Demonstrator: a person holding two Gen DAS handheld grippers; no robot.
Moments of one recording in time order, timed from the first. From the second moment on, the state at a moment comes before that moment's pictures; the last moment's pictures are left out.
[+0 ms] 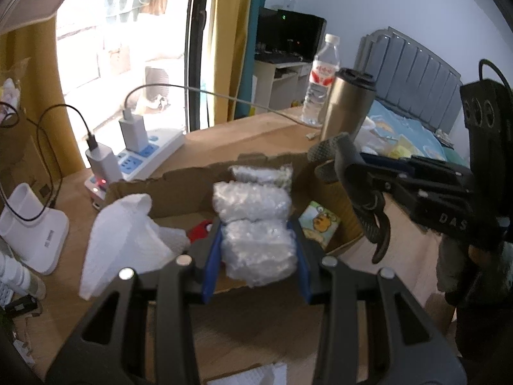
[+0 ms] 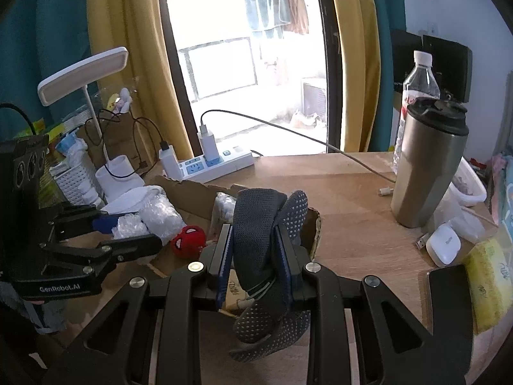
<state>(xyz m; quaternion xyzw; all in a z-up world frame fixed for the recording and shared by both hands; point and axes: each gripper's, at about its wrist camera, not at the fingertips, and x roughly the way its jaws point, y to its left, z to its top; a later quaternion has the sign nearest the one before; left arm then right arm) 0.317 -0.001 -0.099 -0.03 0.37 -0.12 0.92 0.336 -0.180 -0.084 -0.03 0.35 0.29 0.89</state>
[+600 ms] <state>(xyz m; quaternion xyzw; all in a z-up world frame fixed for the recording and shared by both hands) 0.339 -0.017 -0.118 -0.03 0.41 -0.13 0.90 0.352 -0.202 -0.102 0.00 0.35 0.28 0.89</state>
